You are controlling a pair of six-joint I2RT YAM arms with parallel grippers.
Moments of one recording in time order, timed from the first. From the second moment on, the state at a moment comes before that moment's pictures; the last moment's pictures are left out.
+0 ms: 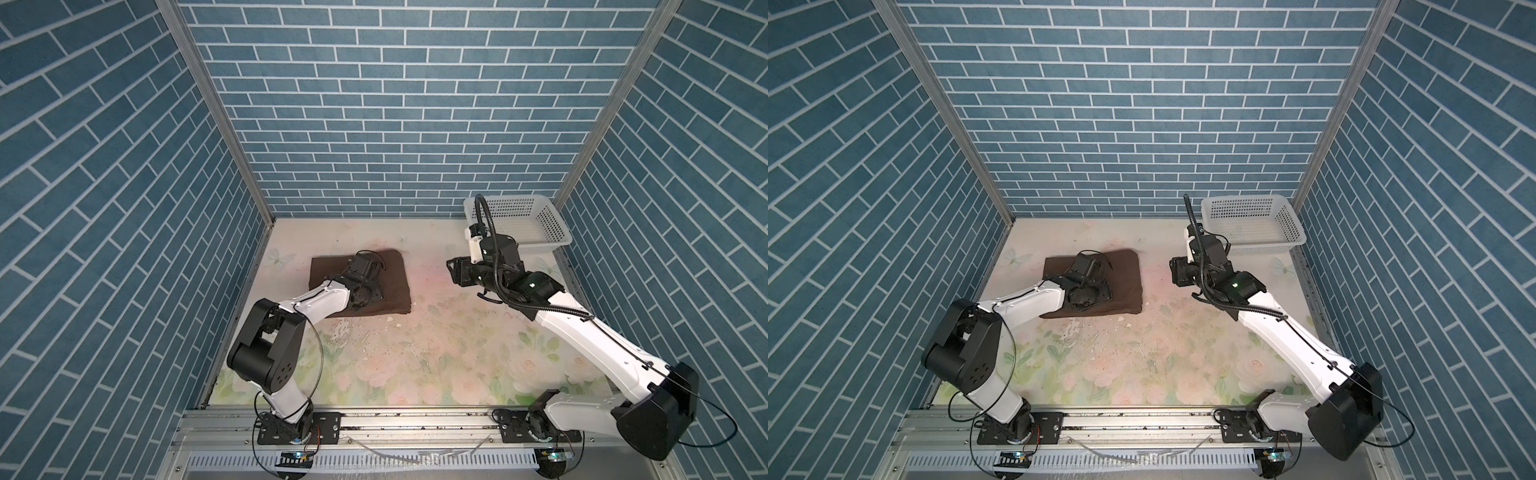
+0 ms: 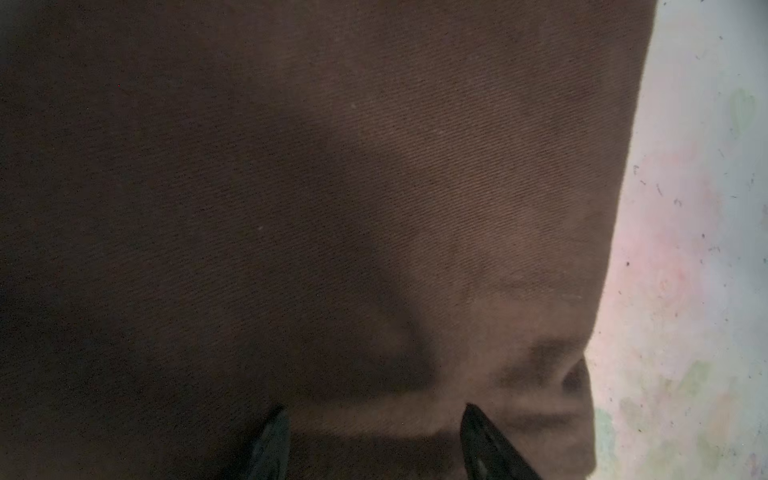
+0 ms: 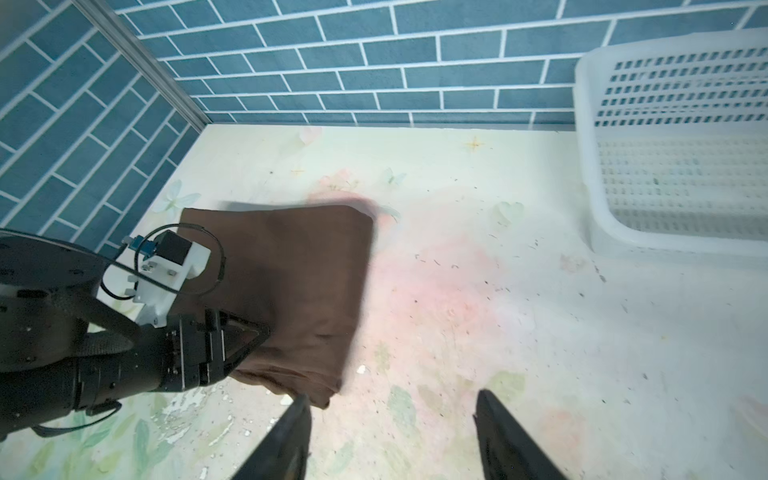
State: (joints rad) left arm -0.46 1.70 1.00 -0.36 0.01 -0.78; right arm 0.64 1.24 1.13 -0.50 0.12 0.34
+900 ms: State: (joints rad) left arm -0.03 1.99 1.31 -0.32 0.03 -0.77; right arm 0.52 1.27 1.06 -0.58 0.19 0.36
